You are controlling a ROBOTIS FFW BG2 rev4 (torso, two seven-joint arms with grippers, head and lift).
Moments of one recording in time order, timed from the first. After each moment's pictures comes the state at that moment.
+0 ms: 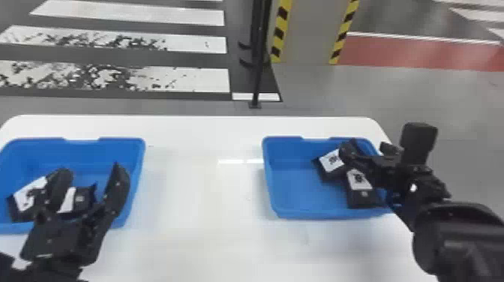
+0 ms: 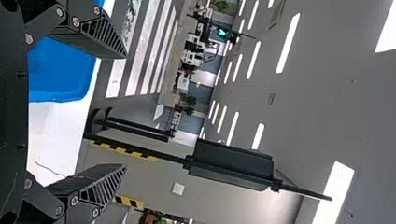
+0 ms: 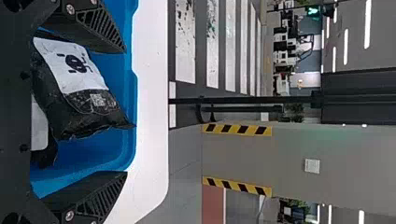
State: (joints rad) left arm 0.50 0.14 -0.06 -1.93 0.36 -0.34 -0.03; right arm 0.02 -0.21 -0.17 -1.76 -0.16 0.51 0.14
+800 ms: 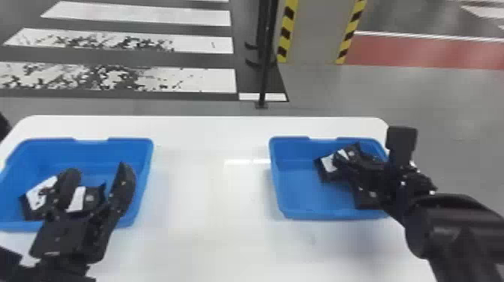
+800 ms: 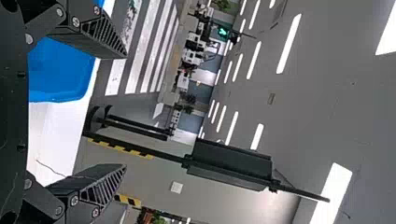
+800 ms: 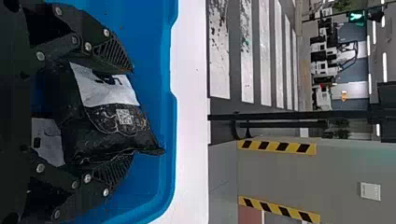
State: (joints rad) left arm 0.50 0.14 -0.05 -1.93 0.38 -0.34 -0.05; right arm -0.08 -0.22 -0.12 -1.61 -0.16 0.61 0.18
